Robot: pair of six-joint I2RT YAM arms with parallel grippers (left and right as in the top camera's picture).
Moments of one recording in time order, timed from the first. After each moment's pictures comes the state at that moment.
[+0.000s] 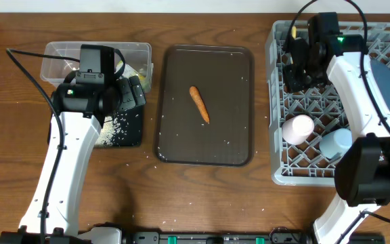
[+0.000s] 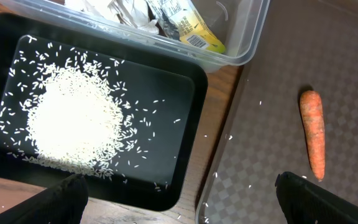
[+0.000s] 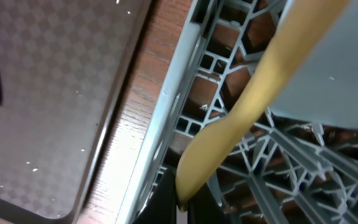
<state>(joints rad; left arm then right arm) -0.07 1.43 1.32 -0.97 -0.06 -0.36 0.06 1.93 1.71 -1.10 -0.15 -0.23</state>
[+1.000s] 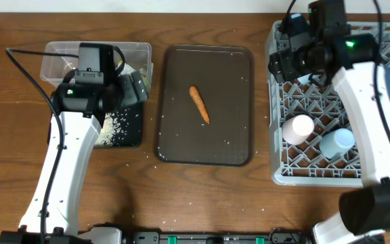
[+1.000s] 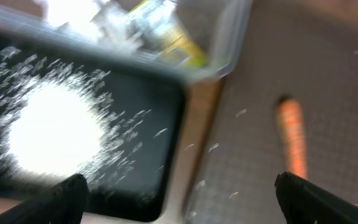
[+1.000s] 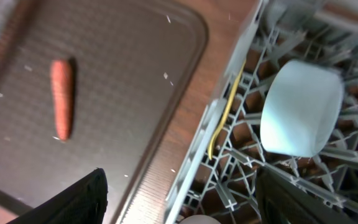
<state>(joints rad) -0.07 1.44 1.32 -0.87 0.03 -0.36 0.15 1.74 1.78 -1.07 -0.16 -0.16</state>
